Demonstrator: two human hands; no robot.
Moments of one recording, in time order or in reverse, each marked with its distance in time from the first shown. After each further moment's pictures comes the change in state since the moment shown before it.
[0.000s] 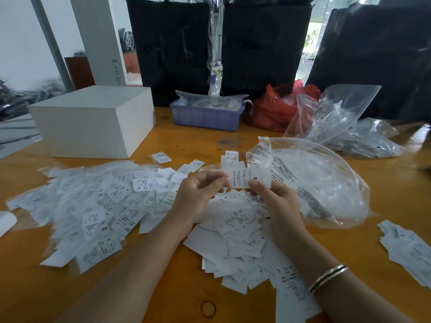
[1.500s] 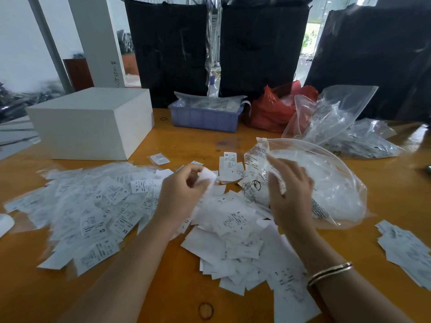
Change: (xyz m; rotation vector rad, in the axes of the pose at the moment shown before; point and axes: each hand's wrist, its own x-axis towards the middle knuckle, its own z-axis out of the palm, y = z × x) left_hand 0.007 -0.007 -0.020 0.559 0.164 0.118; right_hand 0.010 -0.003 -0.018 -0.917 0.315 -0.633
